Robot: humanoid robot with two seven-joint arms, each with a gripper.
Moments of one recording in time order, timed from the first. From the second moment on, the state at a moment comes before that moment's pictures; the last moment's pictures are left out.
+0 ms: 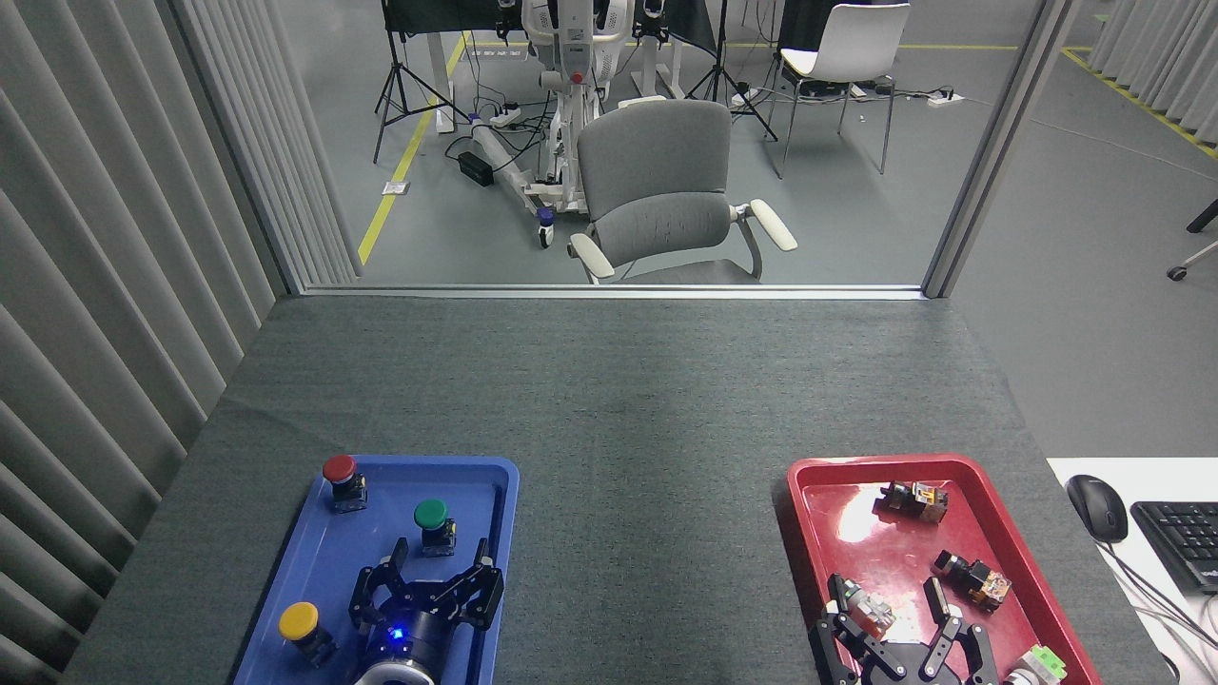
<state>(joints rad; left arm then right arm) -0.22 0.22 -0.57 -1.19 -1.02 0.38 0.20 0.25 -0.07 0.09 -1.67 1.39 0.11 -0.21</state>
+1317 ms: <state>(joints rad) -0.41 0.12 -0.53 -0.79 -1.02 0.29 0.25 0.24 -0.06 0.11 -1.64 1.40 0.12 -0.22</state>
